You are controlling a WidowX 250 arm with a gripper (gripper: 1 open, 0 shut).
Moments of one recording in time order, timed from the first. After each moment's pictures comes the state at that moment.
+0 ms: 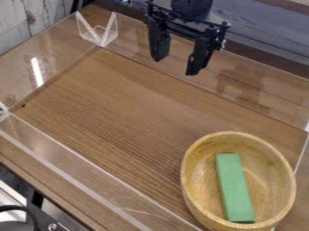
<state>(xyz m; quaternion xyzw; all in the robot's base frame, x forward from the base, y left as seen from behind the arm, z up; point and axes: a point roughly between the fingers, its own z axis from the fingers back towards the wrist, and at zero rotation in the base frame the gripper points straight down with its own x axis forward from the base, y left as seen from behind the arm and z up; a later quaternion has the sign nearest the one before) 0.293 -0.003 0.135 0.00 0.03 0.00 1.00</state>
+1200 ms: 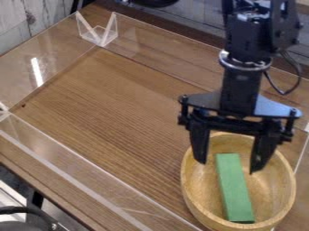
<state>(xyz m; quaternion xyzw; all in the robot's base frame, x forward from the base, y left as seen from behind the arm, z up) 0.210 -0.123 0.111 -0.07 0.03 0.15 0.99</state>
